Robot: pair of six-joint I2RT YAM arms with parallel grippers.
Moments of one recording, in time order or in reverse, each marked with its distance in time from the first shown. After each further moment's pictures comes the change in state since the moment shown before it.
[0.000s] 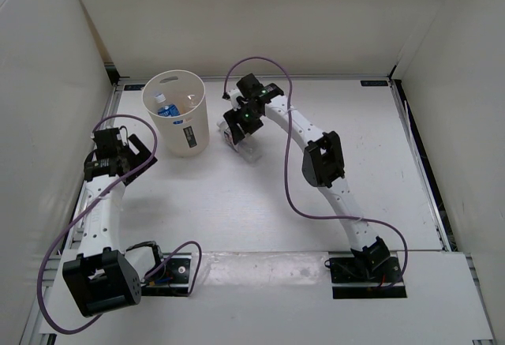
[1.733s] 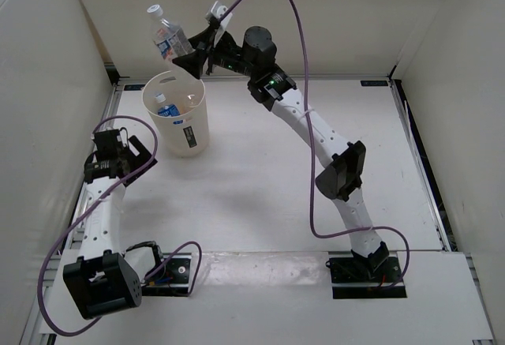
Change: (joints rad) left arm 0.000 -0.012 -0.011 0.001 -0.005 0.007; right arm 0.115 -0.354 -0.054 1.082 -0.184 0.151
